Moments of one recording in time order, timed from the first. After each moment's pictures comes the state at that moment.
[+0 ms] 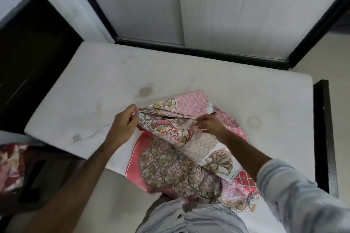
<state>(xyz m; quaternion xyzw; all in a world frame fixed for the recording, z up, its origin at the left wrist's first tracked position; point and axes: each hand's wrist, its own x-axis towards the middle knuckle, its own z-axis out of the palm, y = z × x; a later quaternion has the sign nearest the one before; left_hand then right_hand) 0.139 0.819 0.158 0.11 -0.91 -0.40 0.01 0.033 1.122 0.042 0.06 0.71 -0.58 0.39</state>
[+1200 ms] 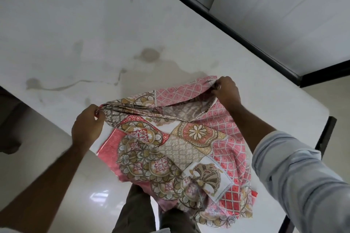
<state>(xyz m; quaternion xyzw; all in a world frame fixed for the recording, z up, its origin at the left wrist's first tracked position) 0.181 0.683 -0.057 0.47 -0.84 -0.28 -0.04 -0.143 1.011 -0.062 -0.14 0.96 -0.13 0.18</state>
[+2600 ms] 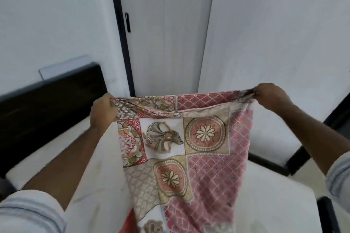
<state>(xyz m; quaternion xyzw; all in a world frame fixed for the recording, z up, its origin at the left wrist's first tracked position) 0.020 0.665 0.323 0.31 -0.88 -0.23 0.30 -0.215 1.141 0.400 -0.20 0.98 -0.03 -0.08</state>
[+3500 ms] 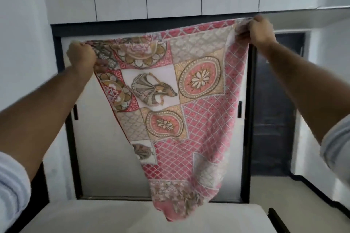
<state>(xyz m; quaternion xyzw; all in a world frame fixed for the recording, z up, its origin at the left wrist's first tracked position) 0.092 0.717 0.771 0.12 -0.69 -0.51 0.51 0.091 1.218 0.815 -0.07 0.73 -0.51 -0.45</state>
